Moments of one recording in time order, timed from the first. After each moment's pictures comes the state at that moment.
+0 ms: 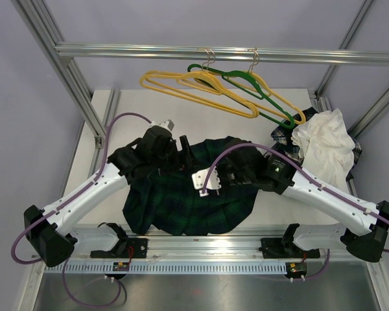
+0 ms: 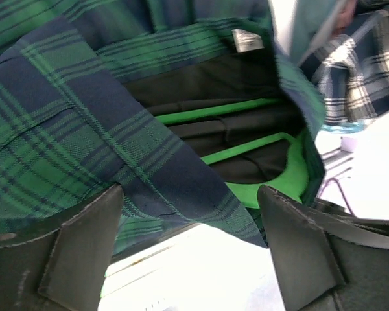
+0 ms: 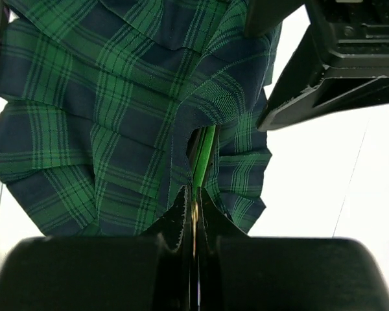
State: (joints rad) left arm -0.74 1.18 1.11 -0.65 0.05 -0.86; right arm 0.99 1.20 1.26 -0.83 -0.15 -0.95
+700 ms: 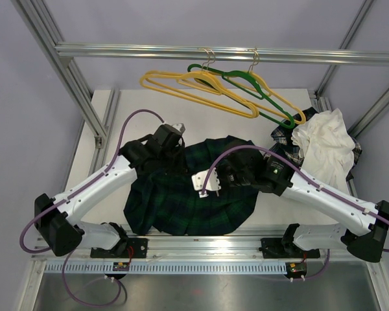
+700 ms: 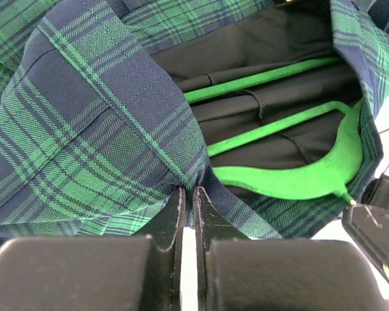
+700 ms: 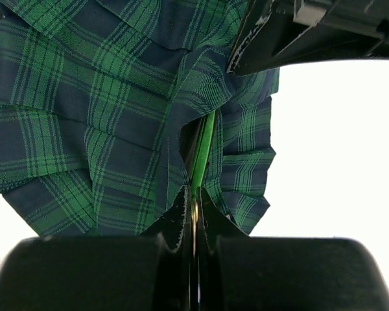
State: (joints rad) left arm -0.77 1.32 1.22 -0.82 0.06 -0.71; right arm 1.00 1.20 1.22 -0.80 -0.13 -0.95
